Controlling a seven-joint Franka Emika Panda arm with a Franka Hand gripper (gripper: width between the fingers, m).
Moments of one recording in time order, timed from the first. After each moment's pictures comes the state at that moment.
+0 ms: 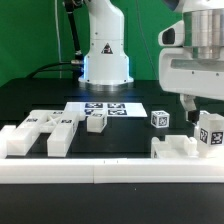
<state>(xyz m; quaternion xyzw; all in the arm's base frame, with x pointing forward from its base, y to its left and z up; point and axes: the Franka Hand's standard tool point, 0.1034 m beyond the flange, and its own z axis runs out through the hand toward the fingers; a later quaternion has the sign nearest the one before) 0.637 0.125 0.077 -0.90 0.44 -0.03 0.05</state>
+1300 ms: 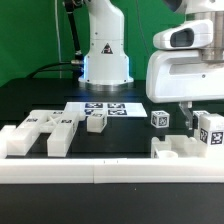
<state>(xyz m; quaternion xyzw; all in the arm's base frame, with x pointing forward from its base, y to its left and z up) 0.636 0.126 0.074 -1.00 0.00 -0.04 0.03</state>
